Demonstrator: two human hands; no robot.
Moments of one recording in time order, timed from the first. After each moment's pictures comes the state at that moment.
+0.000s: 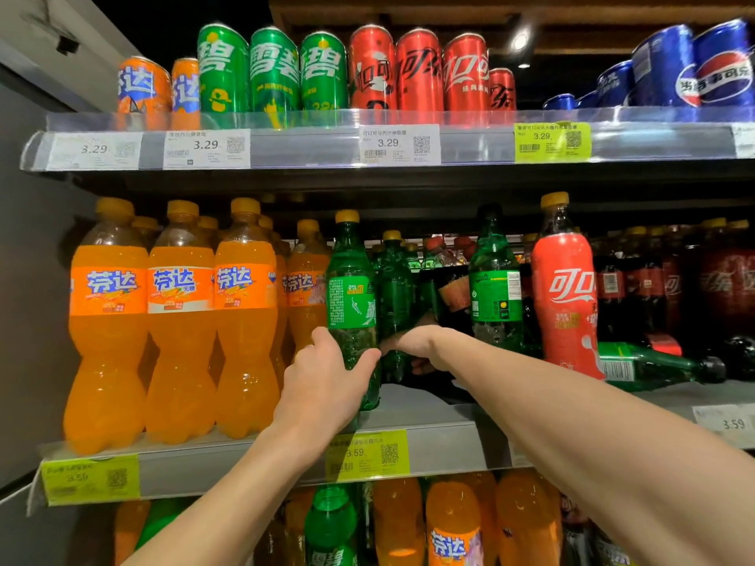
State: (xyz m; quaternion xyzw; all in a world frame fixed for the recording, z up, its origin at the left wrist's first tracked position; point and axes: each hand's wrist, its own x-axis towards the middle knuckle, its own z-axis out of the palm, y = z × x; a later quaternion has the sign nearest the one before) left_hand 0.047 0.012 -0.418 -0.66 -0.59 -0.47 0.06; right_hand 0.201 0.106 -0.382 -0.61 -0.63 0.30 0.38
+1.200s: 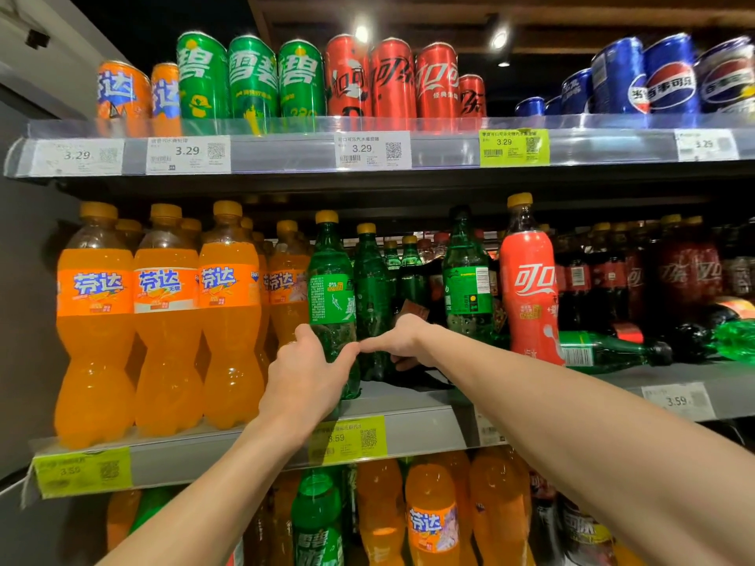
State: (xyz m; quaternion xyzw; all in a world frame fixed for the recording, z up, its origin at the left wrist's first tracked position) left_hand 0.049 0.006 -0.417 -0.65 -0.61 -0.46 0.06; right_hand 0.207 0.078 -0.380 -0.62 -0.64 0.25 0.37
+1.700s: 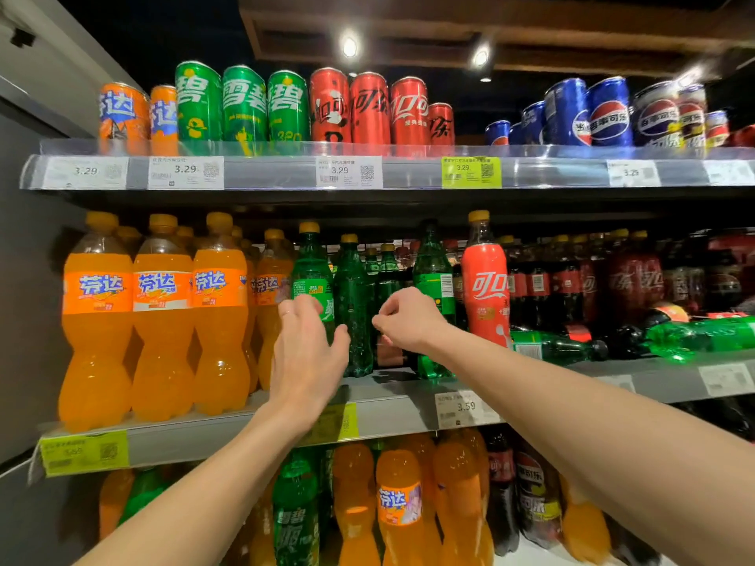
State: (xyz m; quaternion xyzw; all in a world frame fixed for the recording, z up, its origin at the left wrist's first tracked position) left_hand 0.077 -0.033 -0.408 -0.65 -0.48 -0.57 0.13; right_hand 0.233 -0.002 -0.365 -0.58 -0.68 0.06 0.45
